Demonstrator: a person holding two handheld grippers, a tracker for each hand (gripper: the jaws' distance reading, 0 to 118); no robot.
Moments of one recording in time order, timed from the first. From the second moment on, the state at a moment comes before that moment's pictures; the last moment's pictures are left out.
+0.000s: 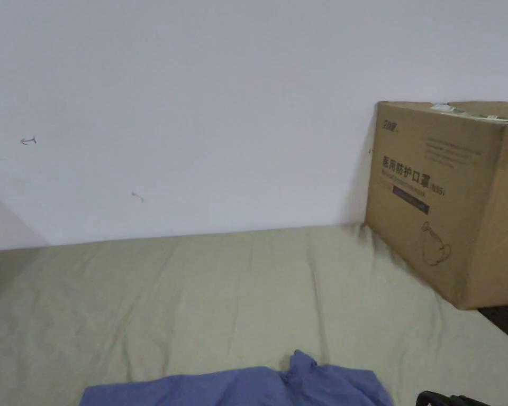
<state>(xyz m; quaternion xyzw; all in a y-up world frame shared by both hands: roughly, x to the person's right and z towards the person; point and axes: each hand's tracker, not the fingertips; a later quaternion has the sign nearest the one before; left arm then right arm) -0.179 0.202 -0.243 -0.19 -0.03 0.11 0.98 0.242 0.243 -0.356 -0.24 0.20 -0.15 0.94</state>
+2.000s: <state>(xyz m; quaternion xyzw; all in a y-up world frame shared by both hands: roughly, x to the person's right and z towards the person) -0.328 0.033 -0.605 -0.50 0.03 -0.01 0.87 0.201 0.123 -0.649 -0.47 0.18 -0.07 0.86</state>
